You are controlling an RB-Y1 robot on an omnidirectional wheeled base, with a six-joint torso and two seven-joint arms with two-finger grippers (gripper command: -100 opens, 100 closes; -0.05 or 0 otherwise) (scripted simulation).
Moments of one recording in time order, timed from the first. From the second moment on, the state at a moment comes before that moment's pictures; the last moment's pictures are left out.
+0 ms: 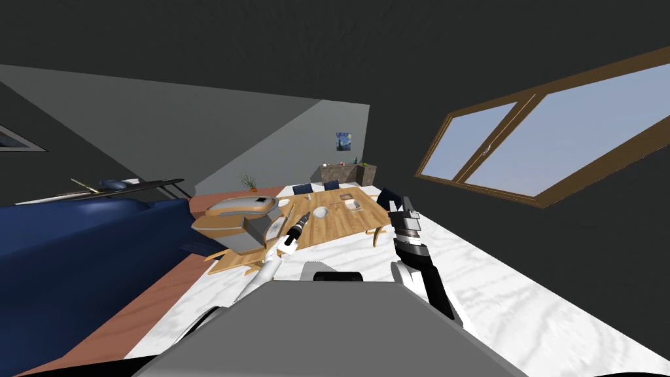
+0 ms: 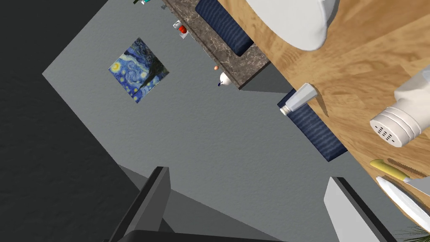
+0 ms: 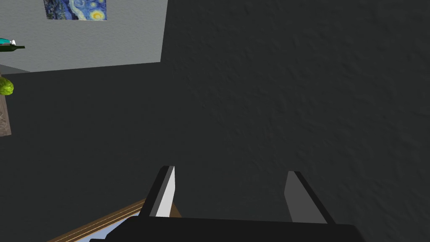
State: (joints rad) left arm -0.08 0.31 -0.07 -1.23 -0.33 -0.11 -0.09; right arm 0.54 -0.04 -0.03 -2.28 -0.04 -0.48 -0.07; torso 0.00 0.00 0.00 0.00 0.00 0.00
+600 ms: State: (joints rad) left arm -0.15 0.33 -0.09 -1.08 -0.38 -0.07 -0.11; right arm 0.54 -0.04 -0.03 -2.28 -0.04 -0.48 -0.07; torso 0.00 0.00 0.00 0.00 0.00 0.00
